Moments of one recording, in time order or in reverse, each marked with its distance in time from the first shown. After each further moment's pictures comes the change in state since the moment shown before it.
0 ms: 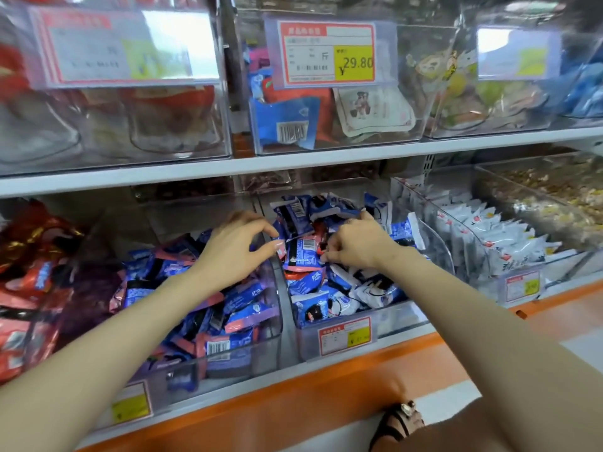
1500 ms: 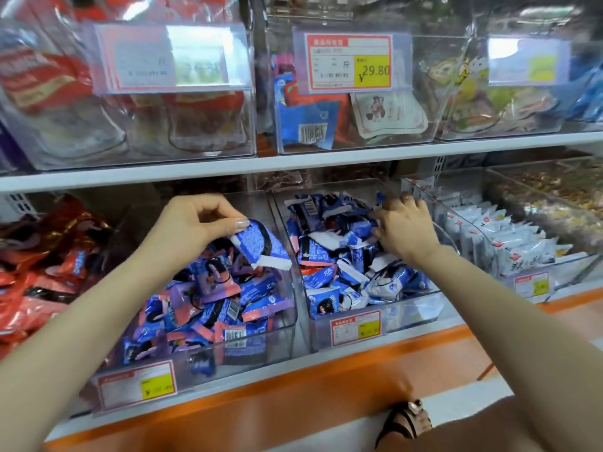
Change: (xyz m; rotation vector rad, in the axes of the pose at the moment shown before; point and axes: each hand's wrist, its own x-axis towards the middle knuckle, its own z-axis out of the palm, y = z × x) left_hand -0.044 0.006 -0.077 -0.651 0.148 -0.221; right_hand -0.019 0.035 0.004 -0.115 0.262 0.267
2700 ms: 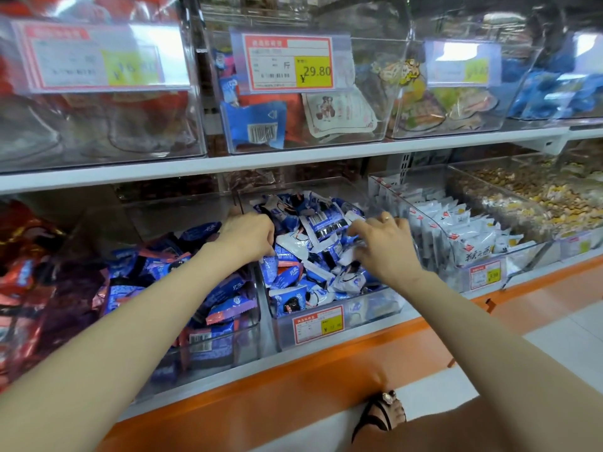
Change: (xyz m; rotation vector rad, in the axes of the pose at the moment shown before) left_hand 0.063 -0.004 0.108 1.011 -0.350 0.043; right_hand -0.050 0.006 -0.004 0.177 0.022 0.039
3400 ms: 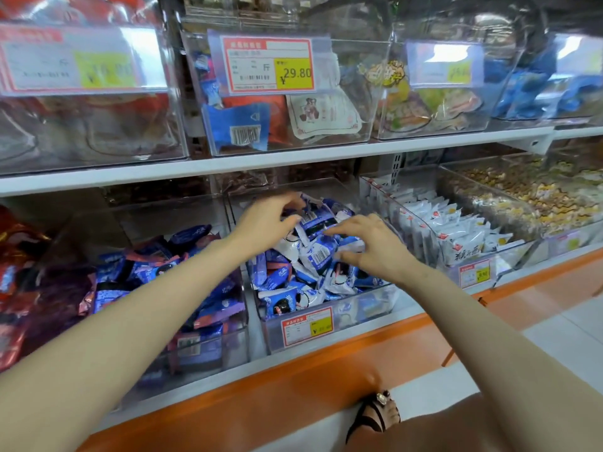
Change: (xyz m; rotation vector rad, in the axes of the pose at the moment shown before) left_hand 0.014 0.026 0.001 -0.426 0.261 0.231; right_hand 0.003 0.014 -0.009 0.450 -0.133 -0.106
